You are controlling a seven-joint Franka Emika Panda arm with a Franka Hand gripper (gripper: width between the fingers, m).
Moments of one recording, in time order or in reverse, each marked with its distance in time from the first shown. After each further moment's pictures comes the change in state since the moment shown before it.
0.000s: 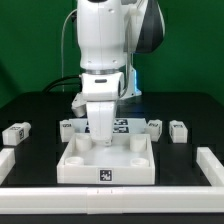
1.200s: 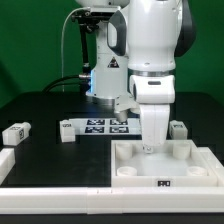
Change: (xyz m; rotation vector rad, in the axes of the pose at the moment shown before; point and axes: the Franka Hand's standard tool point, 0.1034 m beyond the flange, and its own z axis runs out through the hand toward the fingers) arm 0.088 0.035 0.001 -0.039 -0.044 -0.059
